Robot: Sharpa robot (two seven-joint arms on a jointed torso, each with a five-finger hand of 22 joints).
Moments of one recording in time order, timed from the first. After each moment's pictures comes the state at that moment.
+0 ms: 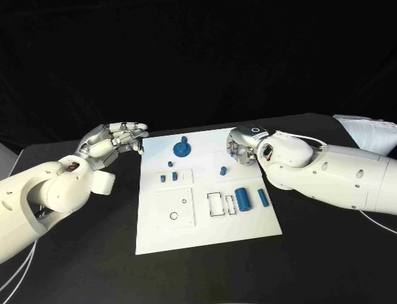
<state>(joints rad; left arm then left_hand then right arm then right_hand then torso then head) 0.93 -0.92 0.35 1.49 -0.21 -0.07 0.29 1.36 -0.20 0.50 0.08 0.27 0.92 0.17 0.23 0.38 1.00 0.11 0.39 0.19 1.05 0.04 0.92 0.53 0.18 0.96 0.14 0.77 0.66 1.29 -0.69 -0.13 1.36 -1.71 -0.27 -0.30 1.42 -0.21 0.65 0.09 0.19 1.08 0.12 0.26 0.44 1.23 0.06 0.09 0.14 1.46 -0.02 1.37 1.31 0.09 1.46 0.08 1.16 1.31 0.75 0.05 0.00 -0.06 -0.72</state>
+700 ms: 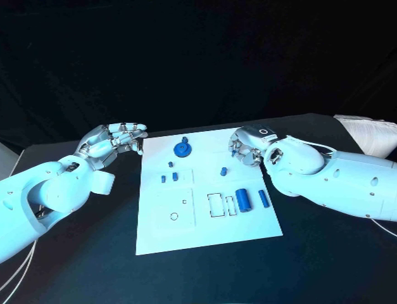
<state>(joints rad) 0.93 -0.92 0.35 1.47 -0.21 -0.07 0.29 1.37 -0.20 0.50 0.07 0.27 0.92 0.18 0.23 0.38 1.00 0.11 0.39 0.19 1.05 0.04 0.92 0.53 0.18 0.96 0.14 0.77 0.66 1.28 -0.77 -0.13 1.45 -1.71 -0.42 -0.30 1.42 -0.20 0.65 0.09 0.19 1.08 0.11 0.26 0.44 1.24 0.06 0.10 0.15 1.47 -0.02 1.37 1.31 0.09 1.47 0.08 1.19 1.31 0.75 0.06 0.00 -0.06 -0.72</state>
